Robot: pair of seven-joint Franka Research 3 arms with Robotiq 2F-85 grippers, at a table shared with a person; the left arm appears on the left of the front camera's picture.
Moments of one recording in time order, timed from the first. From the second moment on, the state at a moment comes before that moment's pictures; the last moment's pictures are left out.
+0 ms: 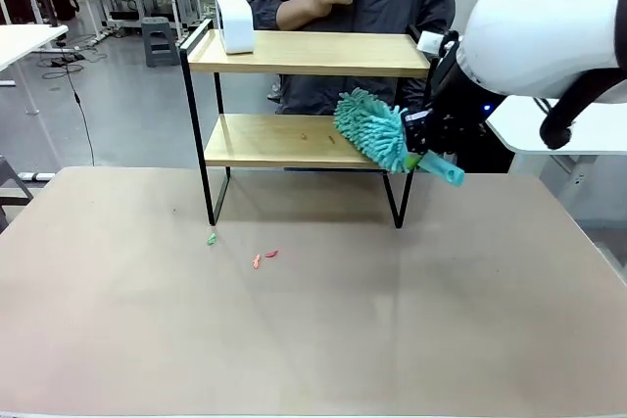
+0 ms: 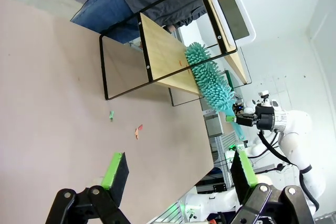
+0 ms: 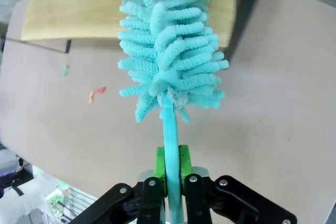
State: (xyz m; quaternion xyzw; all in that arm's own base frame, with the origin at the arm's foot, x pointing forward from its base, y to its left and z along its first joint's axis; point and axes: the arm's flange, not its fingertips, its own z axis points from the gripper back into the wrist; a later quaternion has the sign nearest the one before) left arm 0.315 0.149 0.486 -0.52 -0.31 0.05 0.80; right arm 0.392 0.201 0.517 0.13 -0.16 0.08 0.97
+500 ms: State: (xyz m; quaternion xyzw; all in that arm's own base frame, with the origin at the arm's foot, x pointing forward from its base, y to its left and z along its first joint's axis) left arm 0.315 0.149 0.486 -0.52 -0.31 0.05 0.80; right arm 0.386 0.215 0.518 0.25 -0.09 0.22 0.94
